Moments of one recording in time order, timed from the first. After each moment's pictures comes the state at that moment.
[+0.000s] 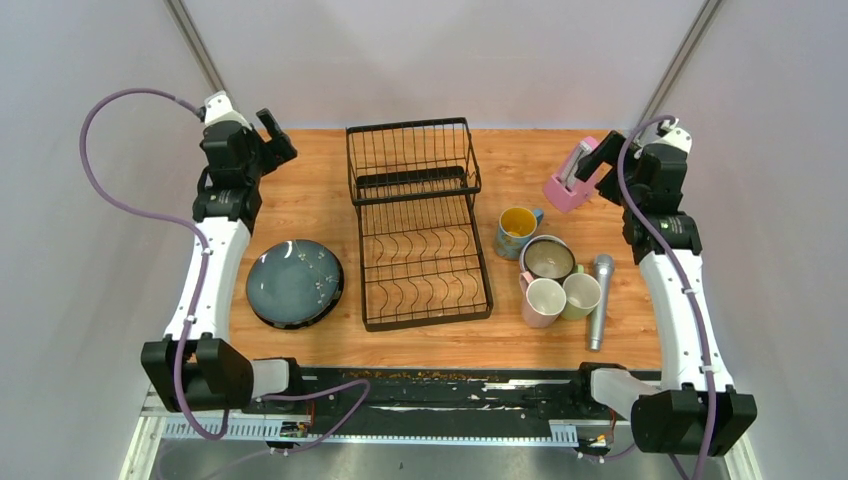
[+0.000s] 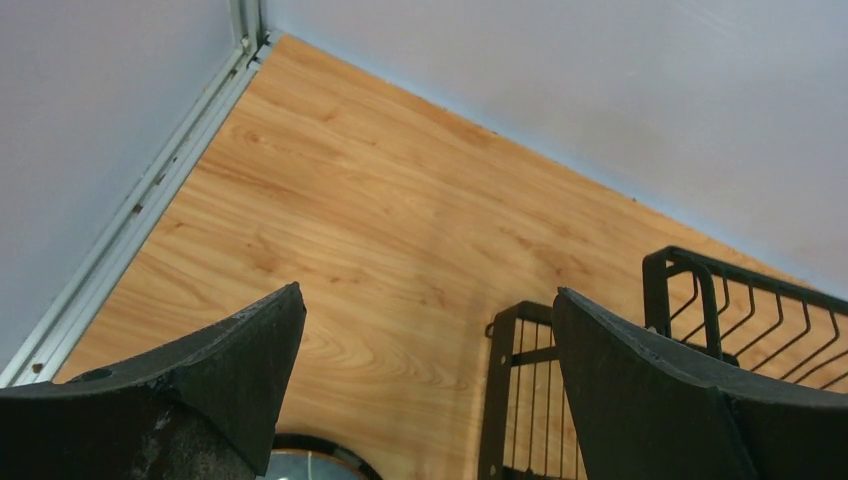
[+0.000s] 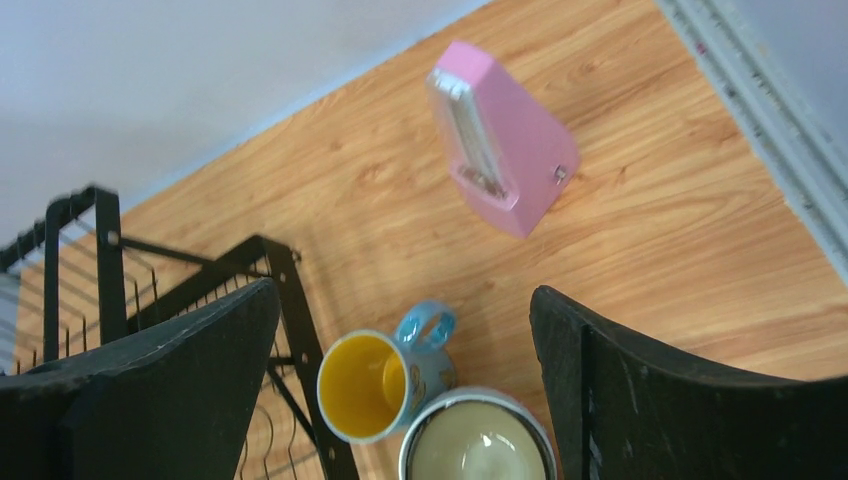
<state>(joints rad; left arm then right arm) 0.06 1.26 1.25 -0.23 -0.14 -0.38 -0.04 1.14 1.23 -0.43 0.09 0.47</state>
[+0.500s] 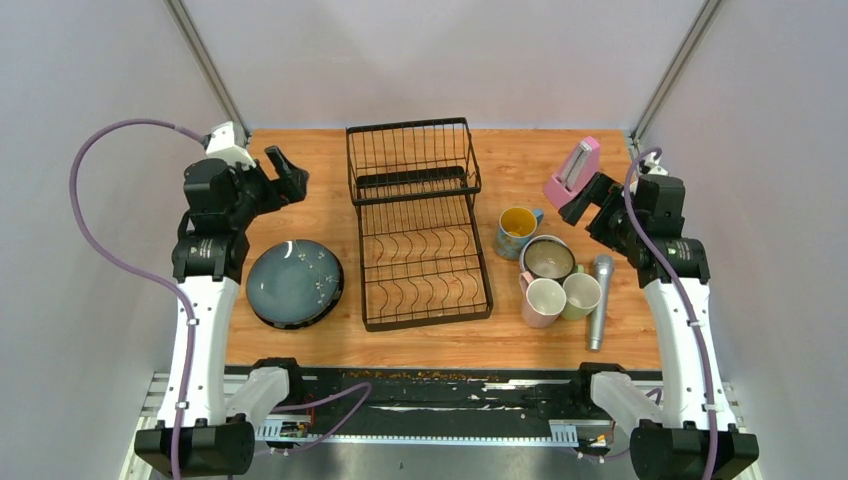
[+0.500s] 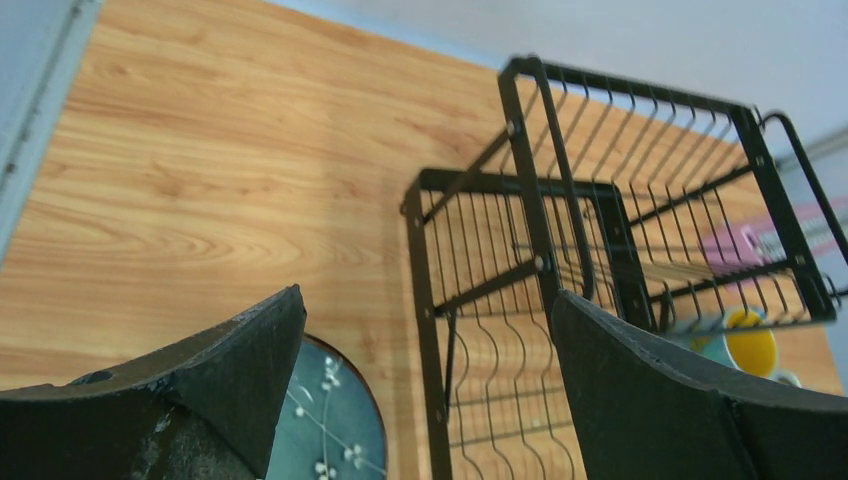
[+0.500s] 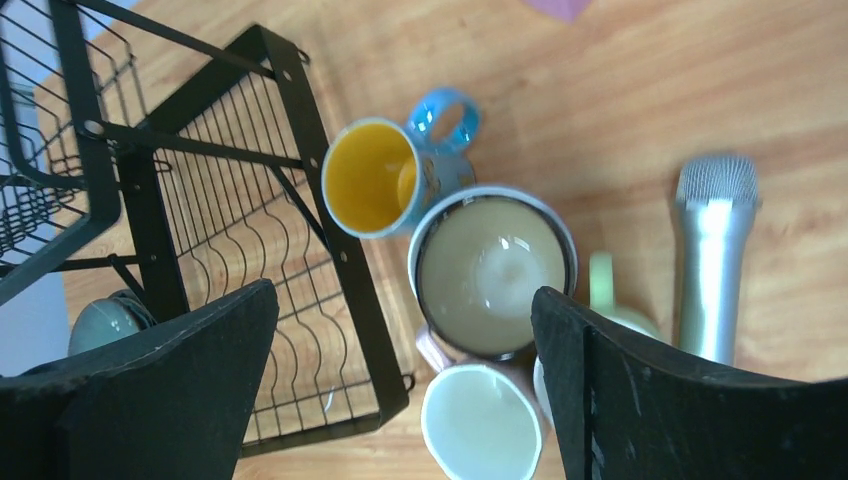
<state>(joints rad) 0.06 0.97 1.18 -0.48 0.14 -0.33 -0.04 0.99 1.16 -0.75 -0.15 0.46</state>
